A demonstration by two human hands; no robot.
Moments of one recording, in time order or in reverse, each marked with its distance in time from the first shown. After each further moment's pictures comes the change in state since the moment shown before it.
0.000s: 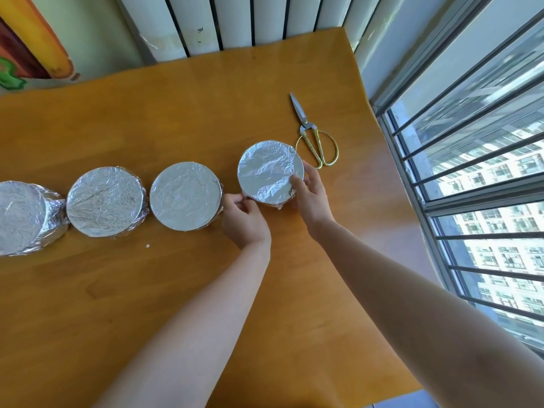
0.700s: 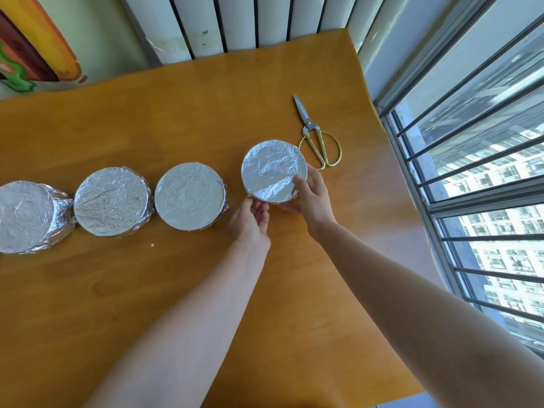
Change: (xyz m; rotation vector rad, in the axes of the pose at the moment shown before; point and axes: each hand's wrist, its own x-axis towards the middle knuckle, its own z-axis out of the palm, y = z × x) left_hand 0.009 0.018 -0.009 -0.689 -0.185 -0.806; right_hand -0.004 -0.003 0.000 0.132 -0.002 0.026
